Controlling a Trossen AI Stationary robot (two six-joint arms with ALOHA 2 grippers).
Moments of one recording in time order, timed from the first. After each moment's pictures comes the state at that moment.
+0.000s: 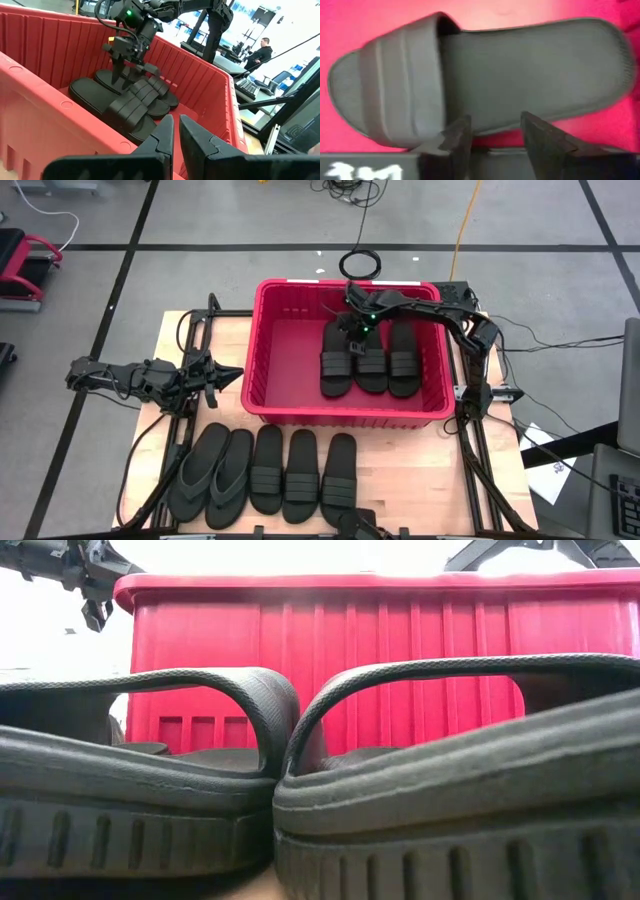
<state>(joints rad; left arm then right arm) -0.20 0.29 0.40 -0.24 -0.45 -0.51 -0.62 1.94 1.48 -0.74 -0.30 -0.42</state>
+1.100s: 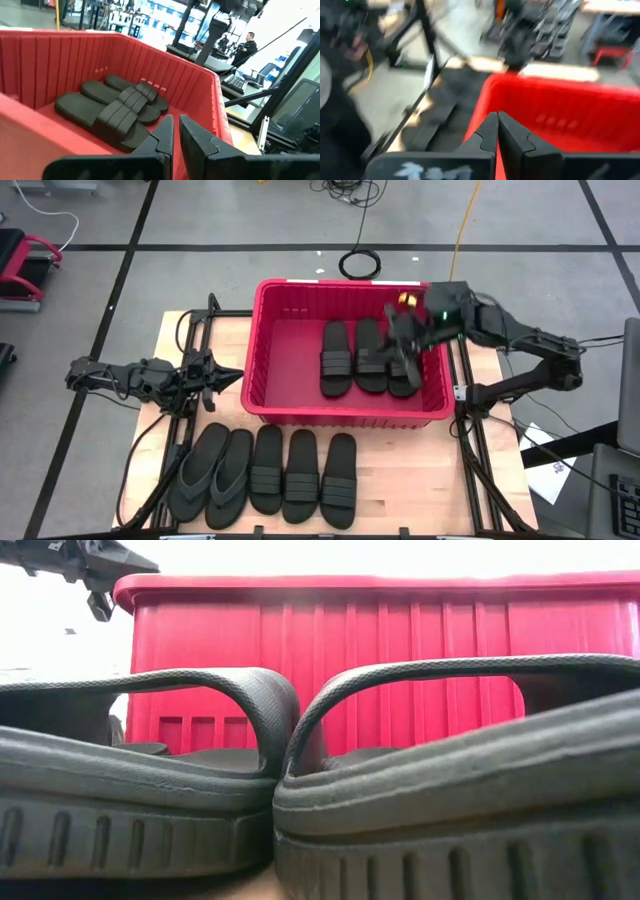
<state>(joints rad) -0.20 0.29 0.40 -0.18 -0.38 -0.39 -0.15 1.21 1.48 -0.68 -0.39 -0.12</state>
